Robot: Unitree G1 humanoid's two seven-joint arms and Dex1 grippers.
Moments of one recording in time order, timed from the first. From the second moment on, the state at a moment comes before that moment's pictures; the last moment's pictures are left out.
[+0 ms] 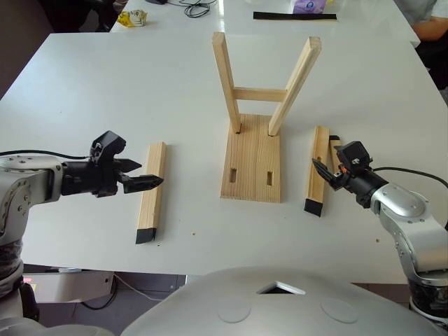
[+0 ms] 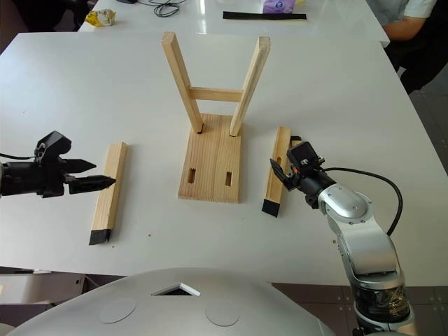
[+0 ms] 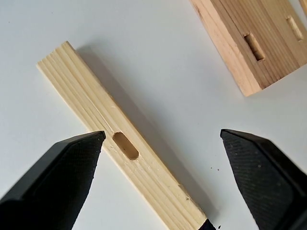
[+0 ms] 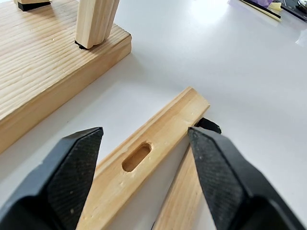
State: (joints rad) left arm 0.03 1.00 0.30 -0.52 -0.61 1.39 -0.90; right arm 0.23 -0.55 -0.02 -0.67 0.15 0.82 0.36
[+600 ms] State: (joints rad) left arm 0.14 0.92 0.16 -0.54 -0.56 1.20 -0.73; right arm 0.18 -0.56 0.03 -0.65 0.14 0.82 0.37
